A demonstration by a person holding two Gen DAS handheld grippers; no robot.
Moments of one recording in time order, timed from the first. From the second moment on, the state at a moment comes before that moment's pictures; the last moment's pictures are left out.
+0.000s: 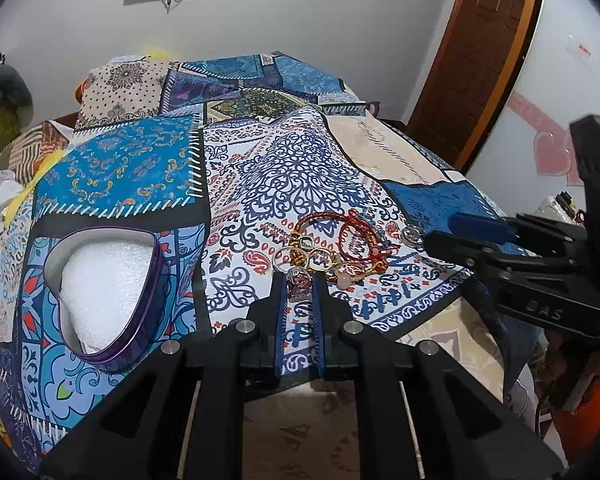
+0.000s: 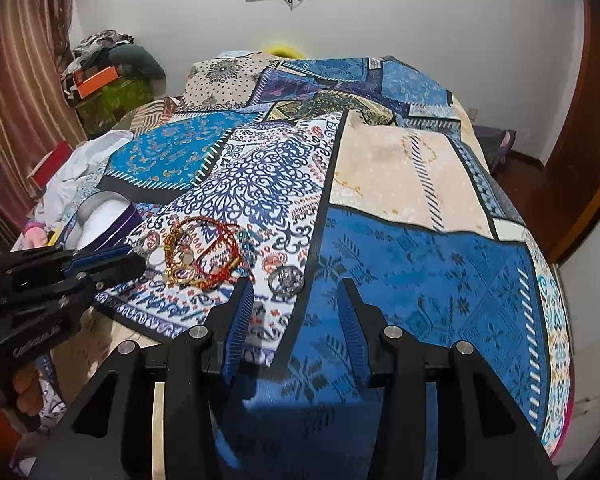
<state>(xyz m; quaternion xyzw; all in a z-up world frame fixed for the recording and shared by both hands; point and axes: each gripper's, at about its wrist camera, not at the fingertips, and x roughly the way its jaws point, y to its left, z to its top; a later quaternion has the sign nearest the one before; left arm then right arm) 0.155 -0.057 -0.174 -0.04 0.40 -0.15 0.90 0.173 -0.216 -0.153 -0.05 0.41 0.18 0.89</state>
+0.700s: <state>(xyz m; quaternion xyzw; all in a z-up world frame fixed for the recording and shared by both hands) 0.147 -0.057 -0.163 -0.04 0.39 -0.16 0.91 0.173 -0.210 -0.144 -0.06 0.39 0.18 0.90</state>
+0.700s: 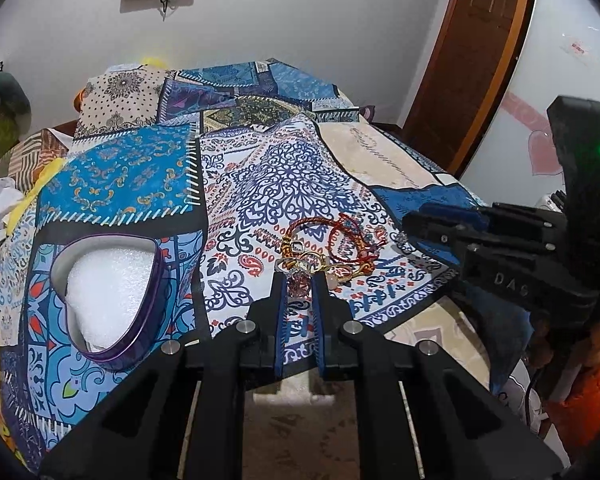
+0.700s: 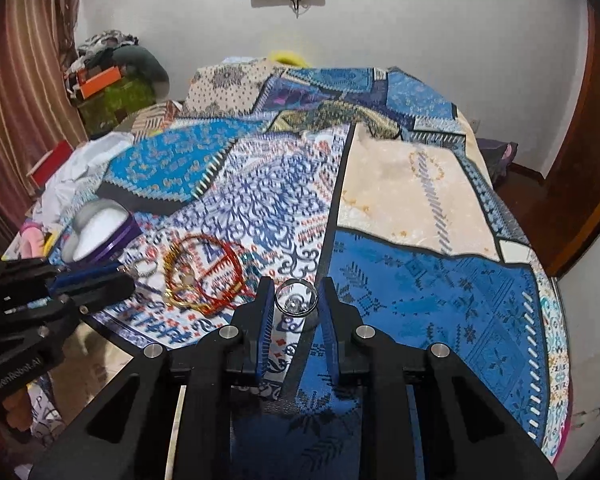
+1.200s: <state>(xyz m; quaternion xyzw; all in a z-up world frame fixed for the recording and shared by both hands) 0.124 -0.025 -0.128 -0.05 0.35 -0.13 0.93 0.155 -0.180 -0.097 -0.04 0.34 0.22 0.91</state>
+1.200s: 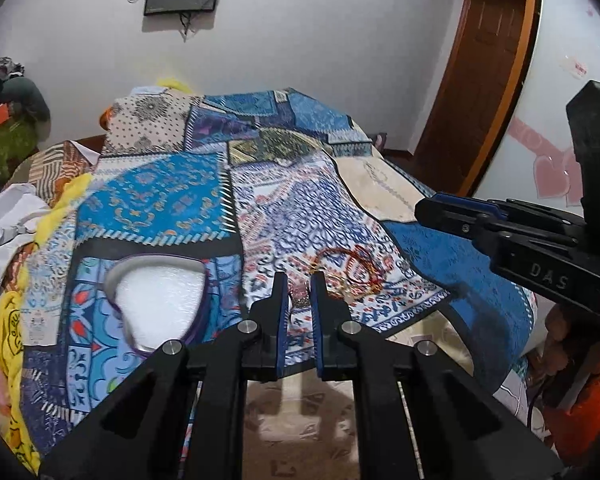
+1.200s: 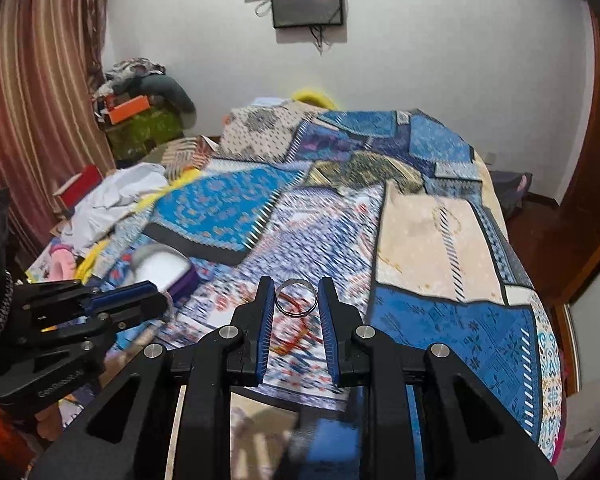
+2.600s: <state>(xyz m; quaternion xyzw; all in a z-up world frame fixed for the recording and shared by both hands) 0.170 0.070 -0.170 -0.10 0.37 -0.07 0.92 0.190 -0.064 -0.124 -0.07 0.37 0.30 0.88</state>
